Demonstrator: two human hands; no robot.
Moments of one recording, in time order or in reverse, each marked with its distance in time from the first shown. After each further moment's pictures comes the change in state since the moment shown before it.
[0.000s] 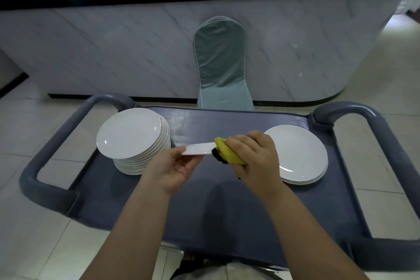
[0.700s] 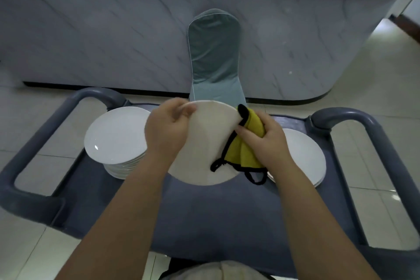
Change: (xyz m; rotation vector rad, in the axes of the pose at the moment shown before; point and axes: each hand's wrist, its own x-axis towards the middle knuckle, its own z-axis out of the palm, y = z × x) left_hand 0.037 0.046 0.035 1.245 0.098 1.292; right_hand 0.059 0.013 0.001 0.588 -0.167 0.838
